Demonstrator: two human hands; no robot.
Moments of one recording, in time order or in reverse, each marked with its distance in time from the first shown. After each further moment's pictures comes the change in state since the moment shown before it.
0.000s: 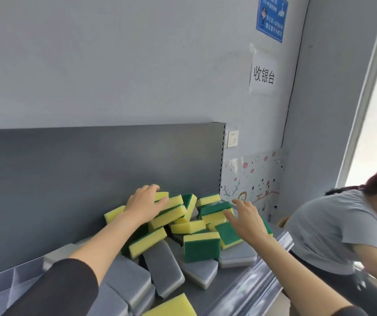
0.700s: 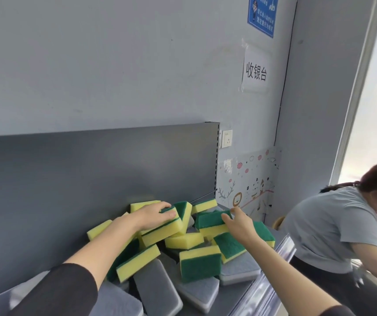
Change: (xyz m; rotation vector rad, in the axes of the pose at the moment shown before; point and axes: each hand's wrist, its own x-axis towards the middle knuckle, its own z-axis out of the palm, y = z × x) left_hand 0.054 -0.001 0.028 -0.193 -0.414 0.072; right_hand 0.044 0.004 0.028 0.249 -0.080 0.257
